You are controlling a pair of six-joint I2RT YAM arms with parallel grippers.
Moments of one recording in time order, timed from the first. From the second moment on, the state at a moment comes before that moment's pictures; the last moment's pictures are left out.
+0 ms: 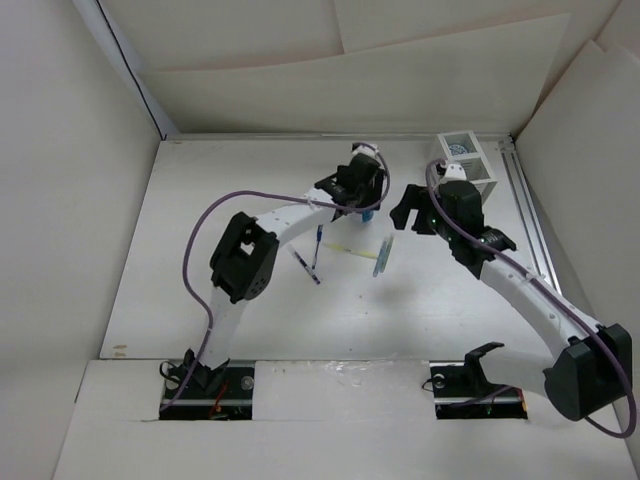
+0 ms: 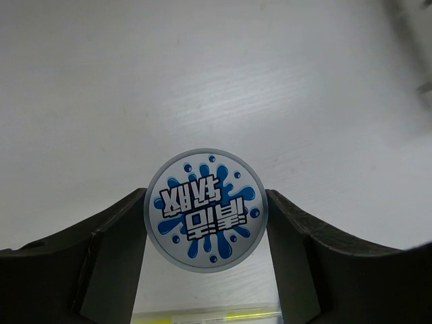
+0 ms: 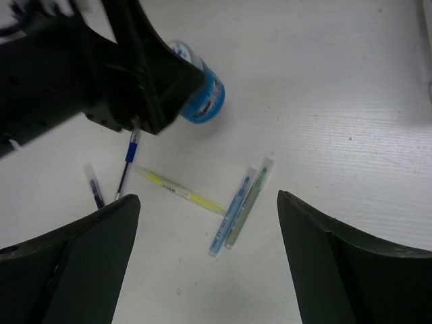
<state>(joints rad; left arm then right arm) -0.74 2.11 1.80 -0.30 -0.24 -0.42 0.38 1.15 0.90 -0.21 0.04 0.42</state>
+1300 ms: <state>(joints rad) -0.69 1.08 0.78 -0.06 -0.34 -0.71 0.56 1.88 1.26 -0.13 0.24 0.42</state>
